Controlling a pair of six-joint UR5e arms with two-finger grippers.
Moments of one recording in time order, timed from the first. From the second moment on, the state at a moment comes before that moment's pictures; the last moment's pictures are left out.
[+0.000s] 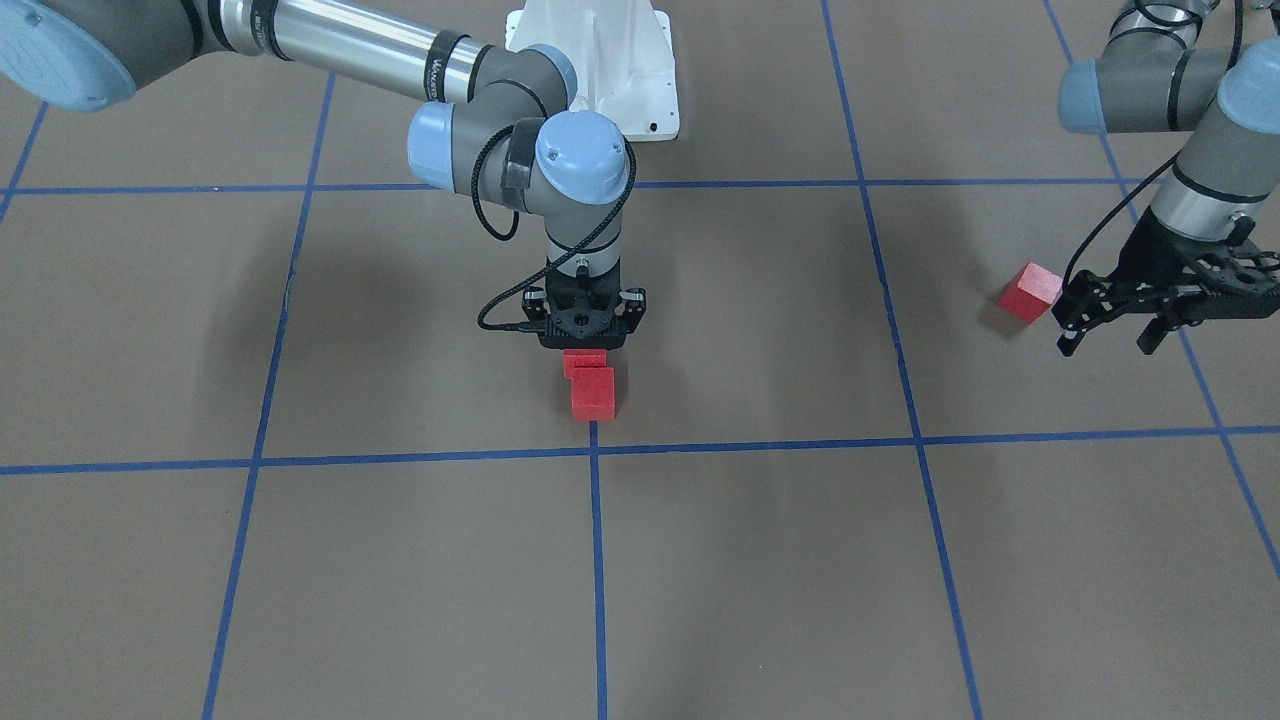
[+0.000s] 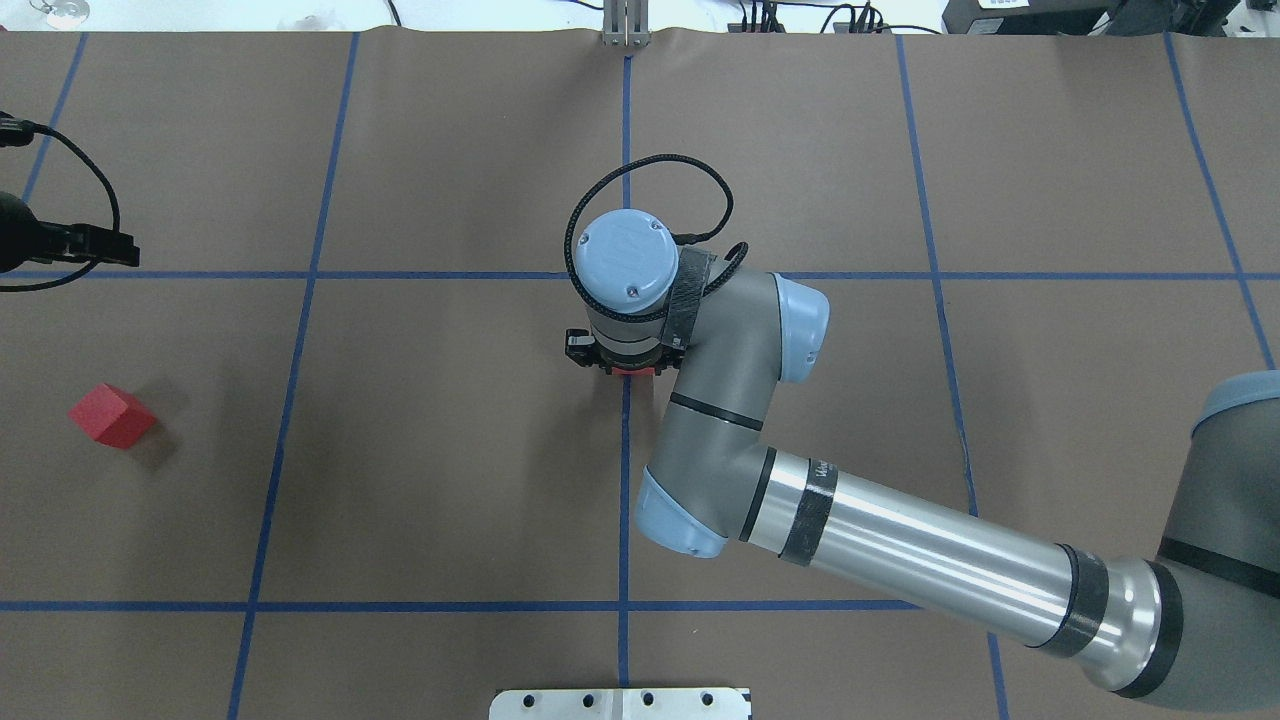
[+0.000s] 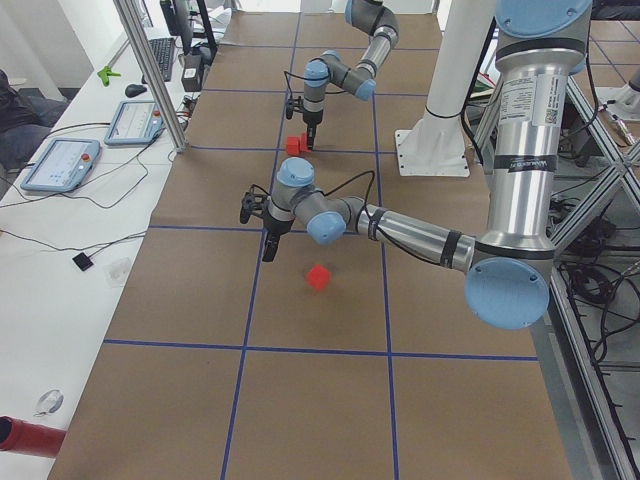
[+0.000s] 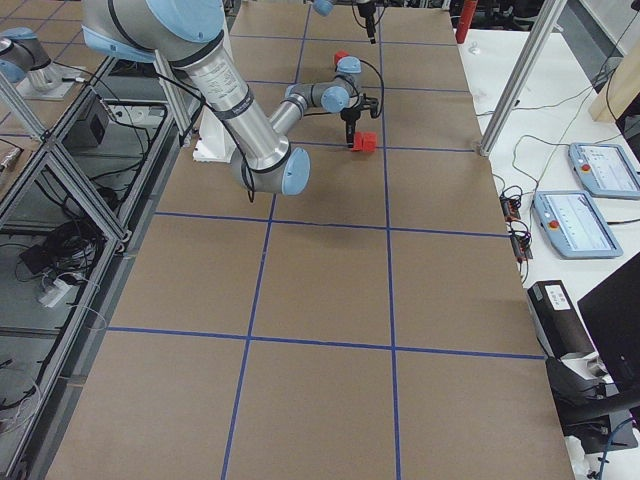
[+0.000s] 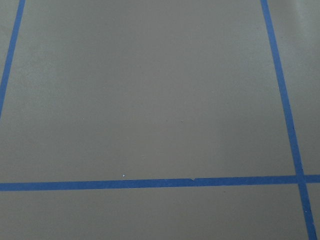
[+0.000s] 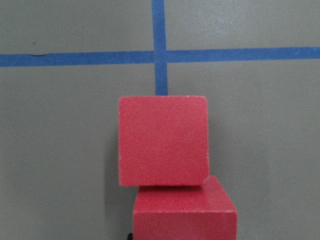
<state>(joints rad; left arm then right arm) -1.04 -1.60 -1.77 -2.09 -1.97 -0.81 0.49 -0.70 1.35 -1.49 1.80 1.25</state>
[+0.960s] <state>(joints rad) -1.04 -1.60 -1.77 -2.09 -1.97 -0.86 0.51 -0.71 1.40 -1.46 1.81 1.25</state>
